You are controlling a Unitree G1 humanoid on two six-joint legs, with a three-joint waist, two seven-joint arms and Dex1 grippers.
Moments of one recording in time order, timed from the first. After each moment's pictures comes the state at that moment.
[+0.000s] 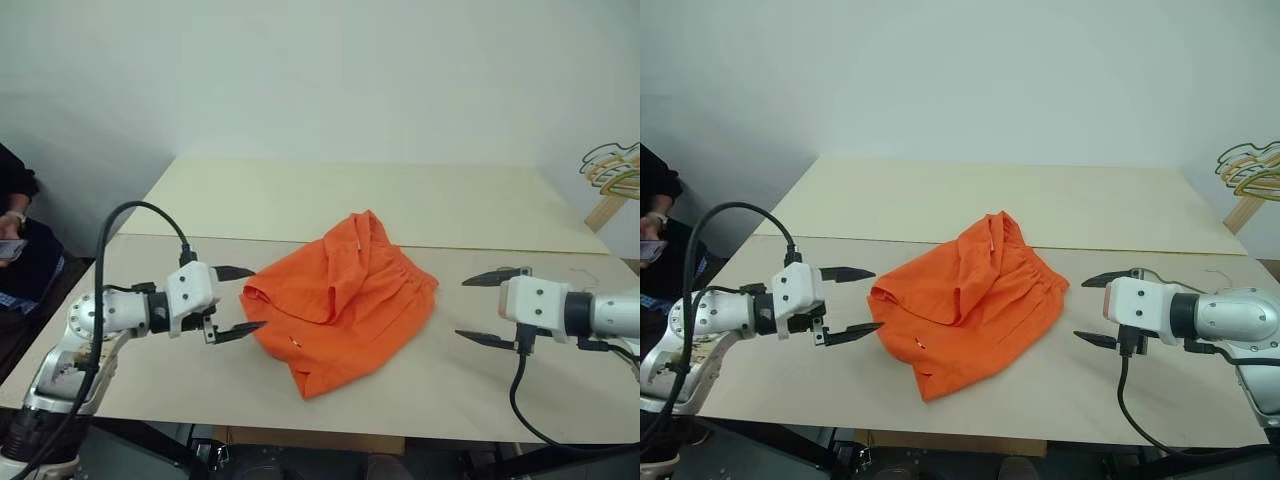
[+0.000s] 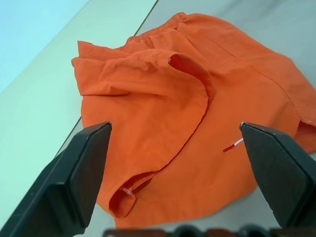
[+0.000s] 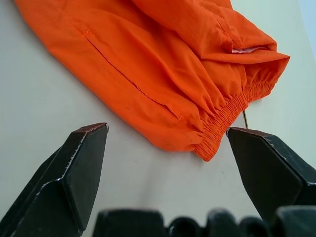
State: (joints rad) left arm -0.14 0.82 0.06 -0.26 -0.32 0.15 -1.07; right arm -0.03 -1.05 -0.17 -0.24 0.18 0.02 1.13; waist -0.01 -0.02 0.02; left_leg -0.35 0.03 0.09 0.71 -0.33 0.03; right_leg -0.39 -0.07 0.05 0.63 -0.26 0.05
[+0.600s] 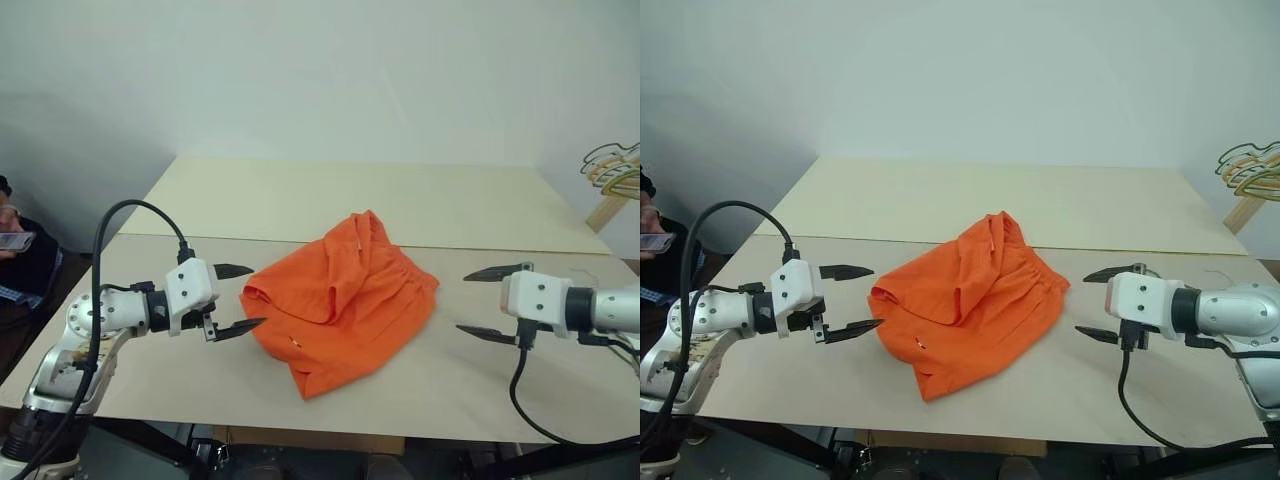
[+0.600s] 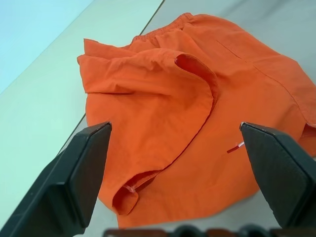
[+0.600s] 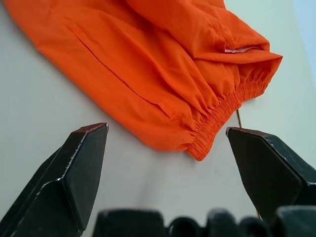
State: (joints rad) left arm -0.14 0.82 0.06 -0.27 -0.32 0.18 -1.05; right arm -0.07 -1.05 -0.16 -0.18 0.17 -0.01 1.13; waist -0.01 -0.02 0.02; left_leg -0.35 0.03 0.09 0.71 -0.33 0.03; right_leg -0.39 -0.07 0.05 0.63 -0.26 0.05
